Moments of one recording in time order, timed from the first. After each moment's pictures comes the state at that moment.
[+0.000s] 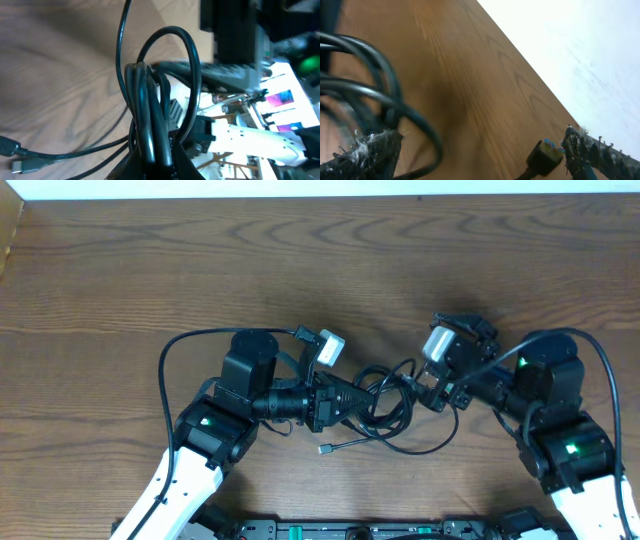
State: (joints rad) left arm -0.48 1.05 0.78 -0.26 0.96 -0.53; right arm 0.28 0.92 0.83 -0.37 -0.50 -0.62
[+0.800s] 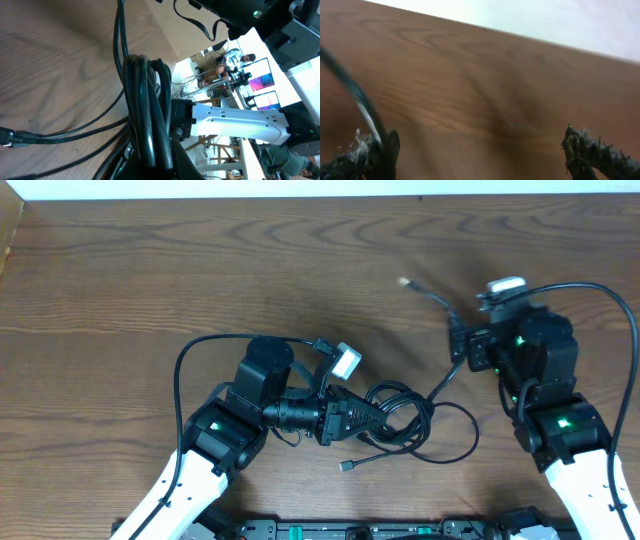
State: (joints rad) left arm -0.57 1.05 0.78 -0.25 0.99 -0.56; right arm 0.21 1.01 0.83 -0.33 0.09 -0.05
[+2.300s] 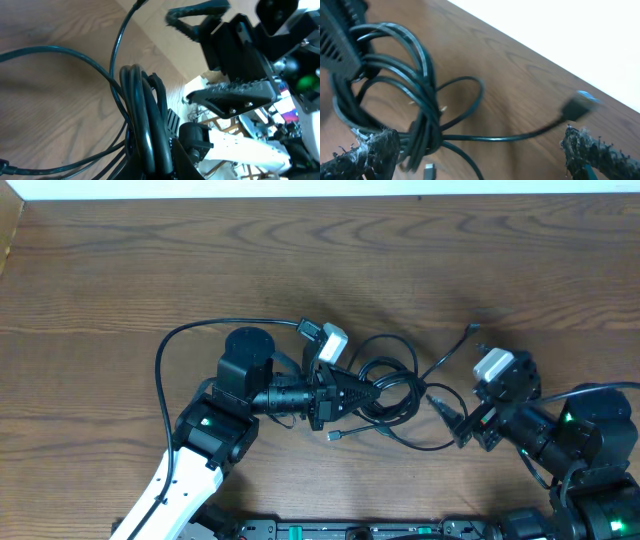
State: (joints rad) left arm -0.48 1.05 0.78 -0.10 0.99 -0.47; right arm 0.19 0.63 0.83 -0.64 -0.49 -0.33
